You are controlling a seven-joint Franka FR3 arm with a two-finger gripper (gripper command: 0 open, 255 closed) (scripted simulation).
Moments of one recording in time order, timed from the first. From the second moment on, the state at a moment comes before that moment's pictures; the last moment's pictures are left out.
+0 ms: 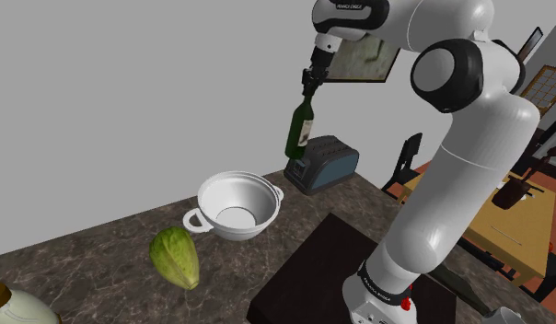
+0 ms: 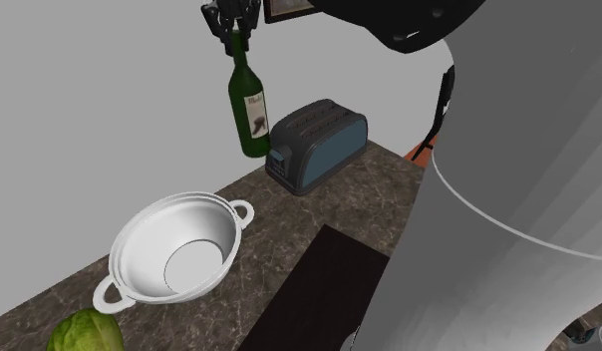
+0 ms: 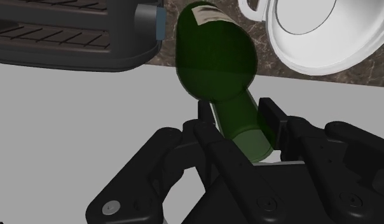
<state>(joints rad) -0.15 0.08 -0.39 -1.60 0.08 1.75 -0.43</state>
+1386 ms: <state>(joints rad) -0.19 0.20 -0.40 -1.15 0.13 1.42 -0.44</state>
